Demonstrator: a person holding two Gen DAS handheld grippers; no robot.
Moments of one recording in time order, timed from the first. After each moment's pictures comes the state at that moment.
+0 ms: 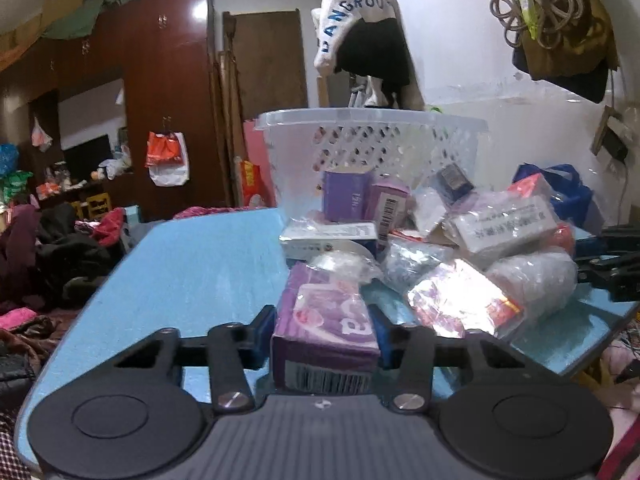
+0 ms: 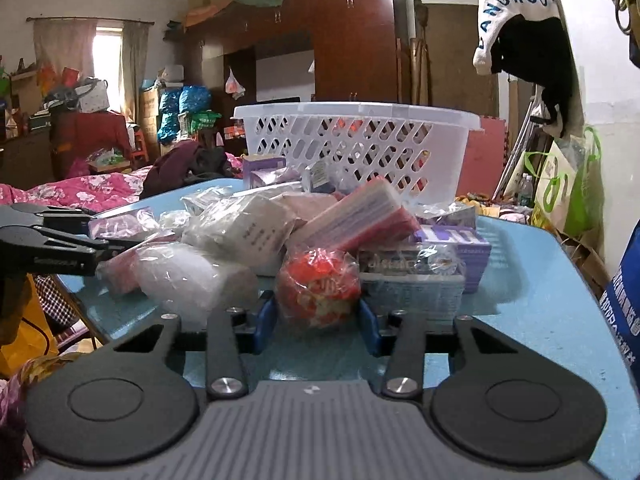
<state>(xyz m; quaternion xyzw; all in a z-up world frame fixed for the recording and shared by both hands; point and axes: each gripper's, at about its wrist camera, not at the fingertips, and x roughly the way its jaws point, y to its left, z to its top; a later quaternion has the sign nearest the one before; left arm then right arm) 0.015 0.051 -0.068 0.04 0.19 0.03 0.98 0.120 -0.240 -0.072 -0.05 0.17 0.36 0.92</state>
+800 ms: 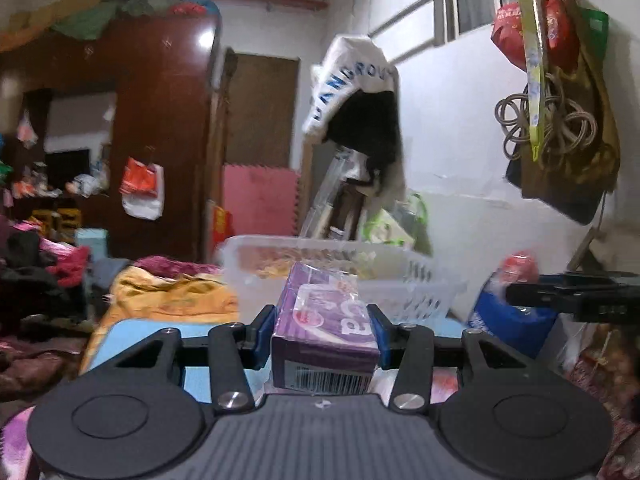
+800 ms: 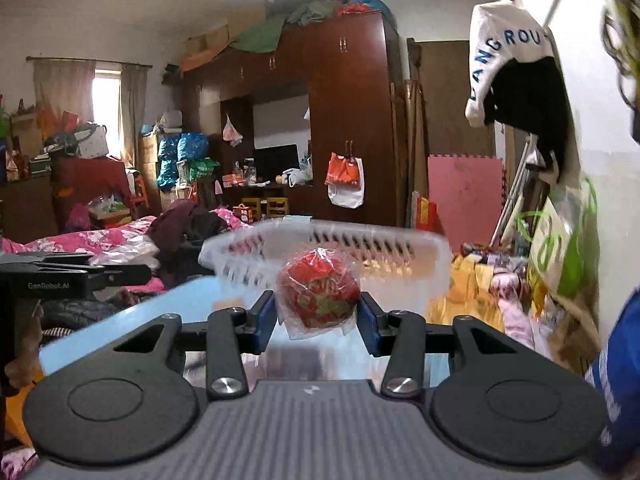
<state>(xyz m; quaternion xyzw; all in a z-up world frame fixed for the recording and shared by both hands) 0.076 0.053 0.043 -0.05 0.12 -0.04 0.99 0.186 -0.237 0.045 -0.03 0.12 0.37 0.92</state>
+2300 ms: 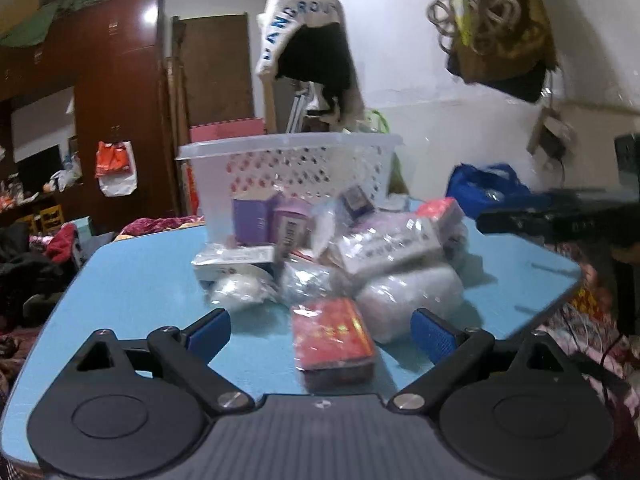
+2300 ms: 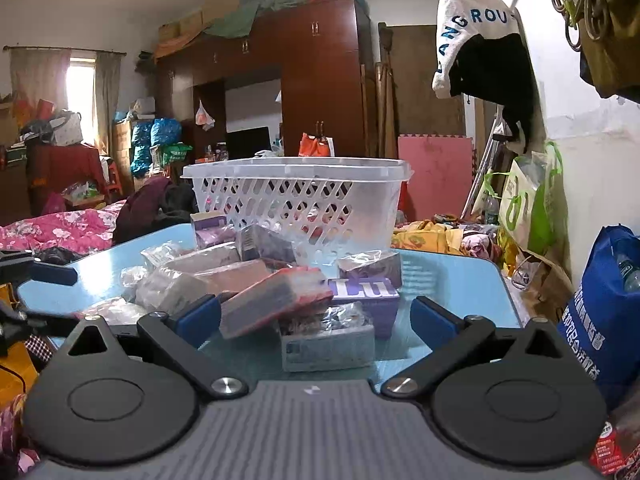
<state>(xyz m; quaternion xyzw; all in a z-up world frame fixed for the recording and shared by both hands) -0.004 0.008 -0.045 0.05 0.20 -0.07 0.98 0.156 -0.270 -0.037 -0.03 0.14 0.33 0.93</state>
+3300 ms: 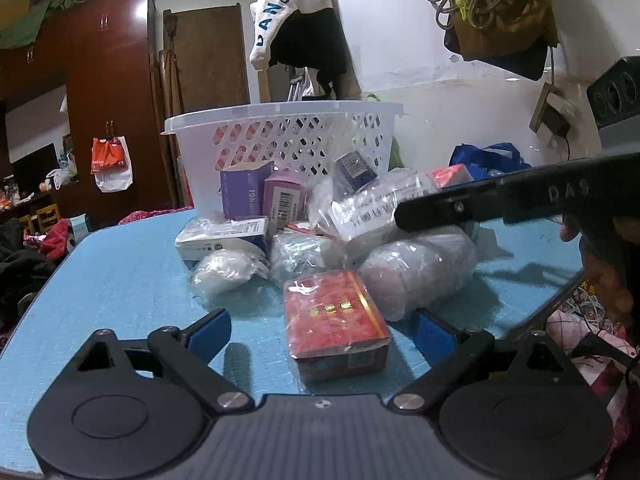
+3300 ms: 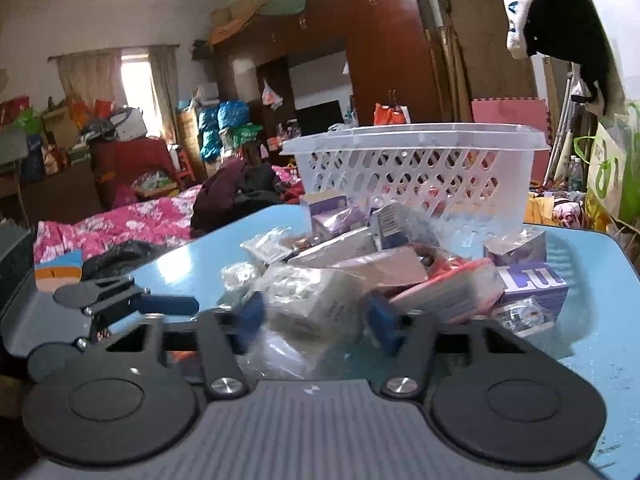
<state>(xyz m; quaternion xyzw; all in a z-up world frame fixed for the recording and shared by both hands) 0.011 0.005 -0.067 0.06 0.21 -0.06 0.97 0.144 -0.212 -0.048 0.00 0.19 0.44 0.88</state>
